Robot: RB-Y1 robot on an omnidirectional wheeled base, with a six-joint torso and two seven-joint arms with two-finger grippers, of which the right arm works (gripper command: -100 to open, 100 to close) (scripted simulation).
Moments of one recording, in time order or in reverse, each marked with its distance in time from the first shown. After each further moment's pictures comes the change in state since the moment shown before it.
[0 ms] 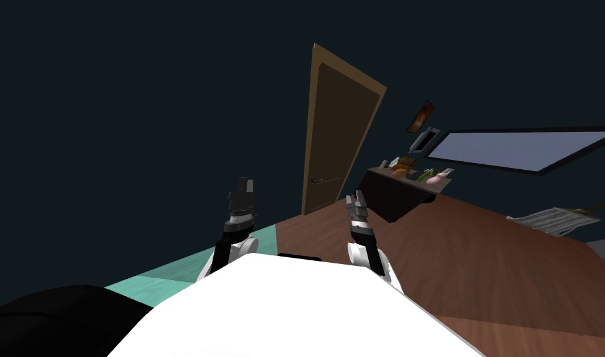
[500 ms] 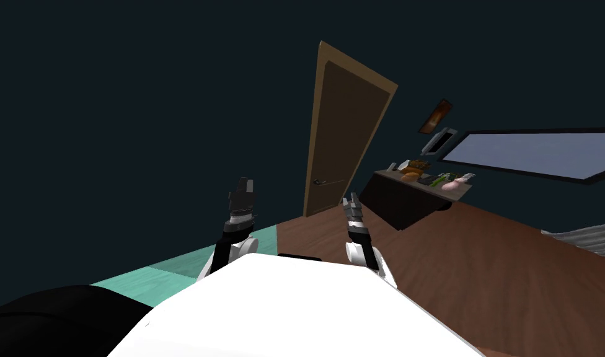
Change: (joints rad) arm -0.046 -0.033 0.006 0.128 -0.008 -0.030 -0.006
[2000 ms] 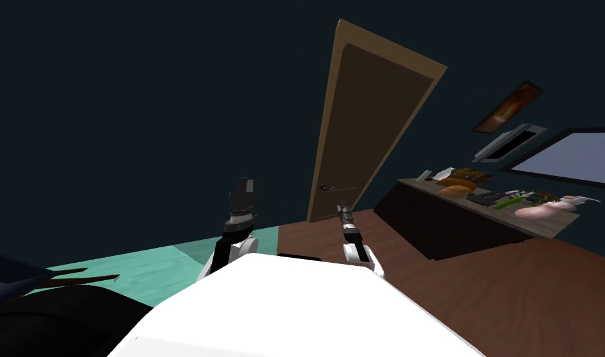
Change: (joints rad) arm -0.135 -0.088 0.024 0.400 -0.023 -0.089 -0.018
